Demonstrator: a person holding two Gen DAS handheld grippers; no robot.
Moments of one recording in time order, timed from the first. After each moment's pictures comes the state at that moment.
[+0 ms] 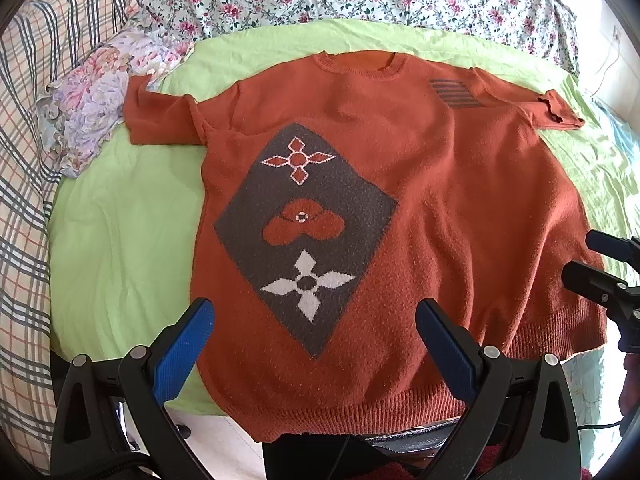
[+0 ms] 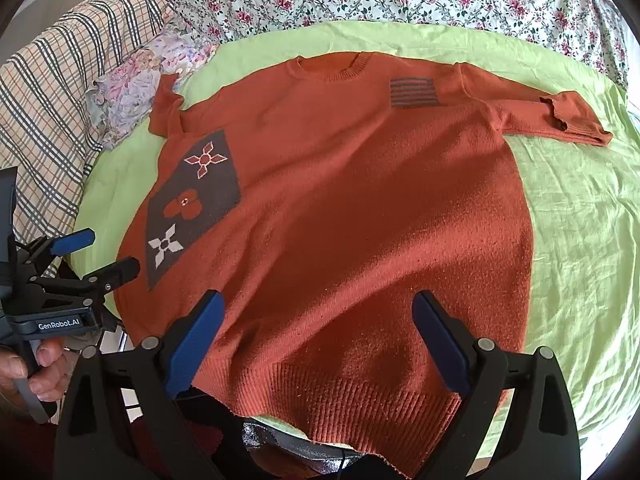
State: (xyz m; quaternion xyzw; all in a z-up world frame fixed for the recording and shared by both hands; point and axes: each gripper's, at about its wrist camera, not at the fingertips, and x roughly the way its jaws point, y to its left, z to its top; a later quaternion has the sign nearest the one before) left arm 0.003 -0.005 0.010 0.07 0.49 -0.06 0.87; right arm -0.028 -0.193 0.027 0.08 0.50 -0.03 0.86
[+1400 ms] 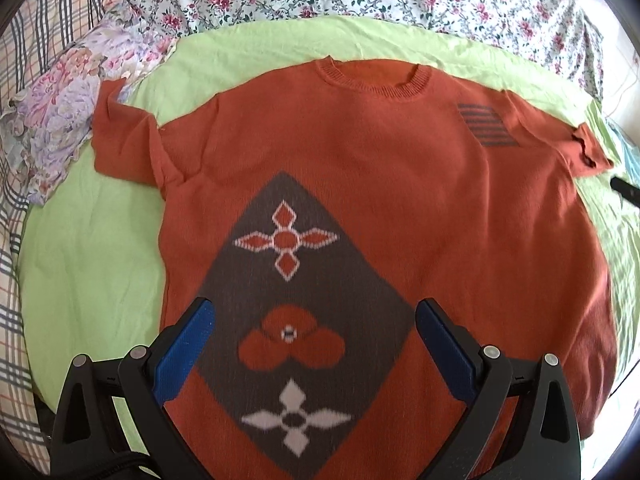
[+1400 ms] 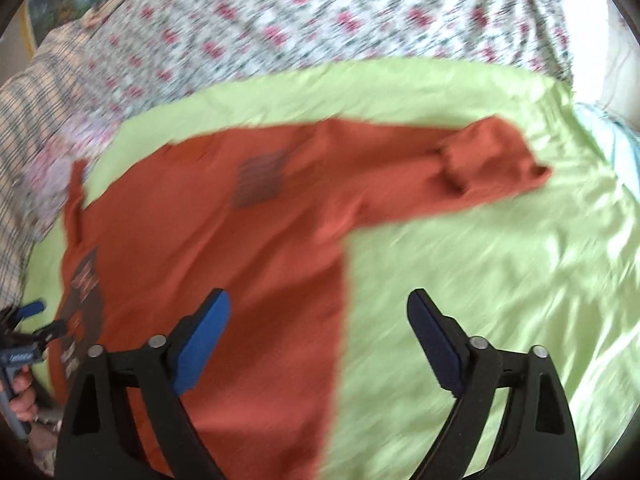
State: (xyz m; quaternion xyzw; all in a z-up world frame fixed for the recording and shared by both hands) left arm 0.119 -0.021 -0.006 0.06 0.50 -0.04 0.86; right arm 0.048 -0.398 0.060 0.09 0.41 -0.15 0.89
